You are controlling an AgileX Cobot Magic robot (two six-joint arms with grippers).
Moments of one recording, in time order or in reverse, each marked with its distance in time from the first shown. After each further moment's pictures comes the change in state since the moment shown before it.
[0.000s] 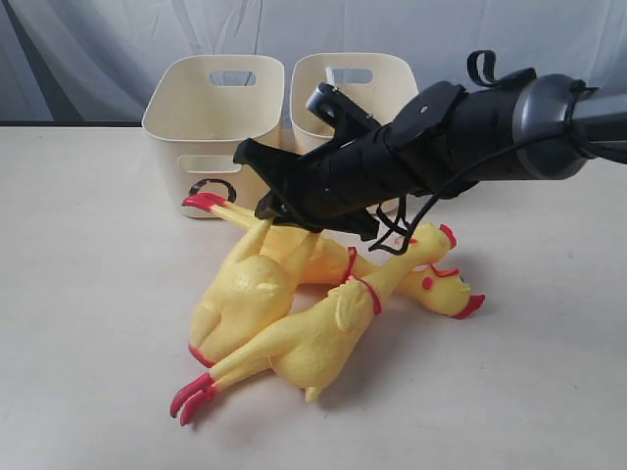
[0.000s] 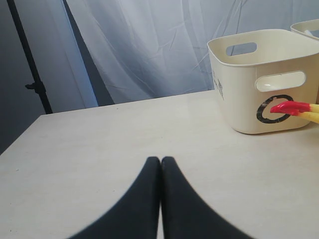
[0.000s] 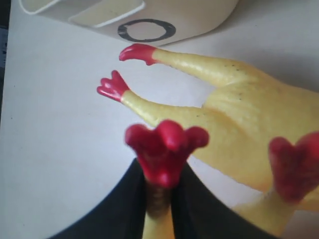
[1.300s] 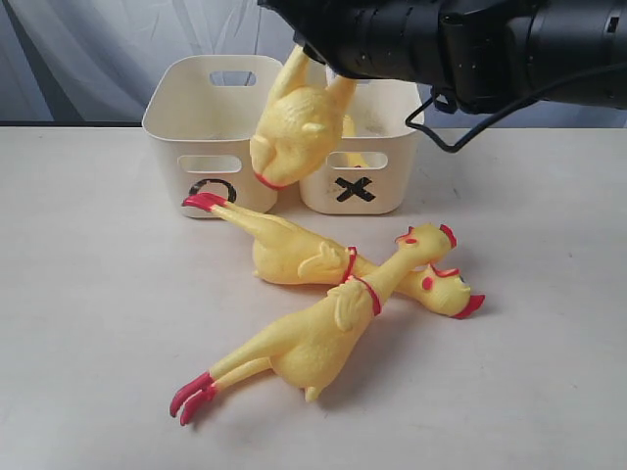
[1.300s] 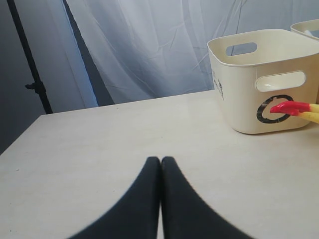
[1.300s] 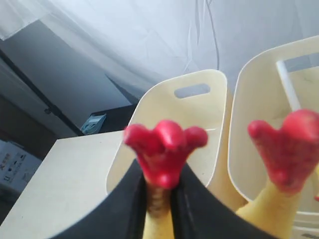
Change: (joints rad) left arm 0.000 0.000 0.000 0.000 0.000 0.000; right arm 0.000 -0.187 -0.075 0.311 -0.414 -0.599
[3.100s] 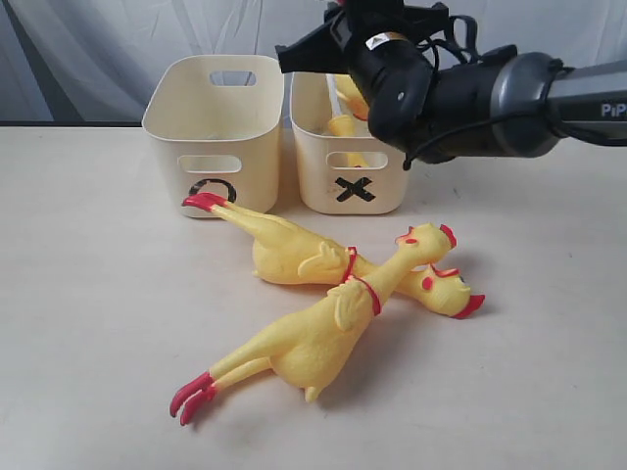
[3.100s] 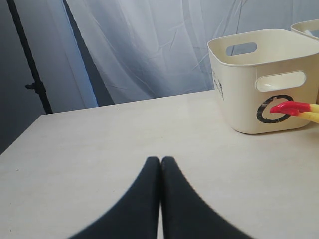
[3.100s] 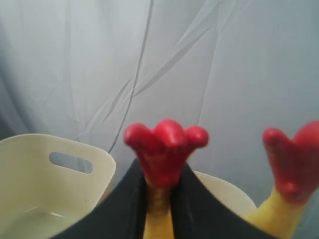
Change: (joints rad) left arm 0.000 0.000 0.000 0.000 0.000 0.000; right arm 0.000 0.255 -0.047 -0.653 -0.527 0.004
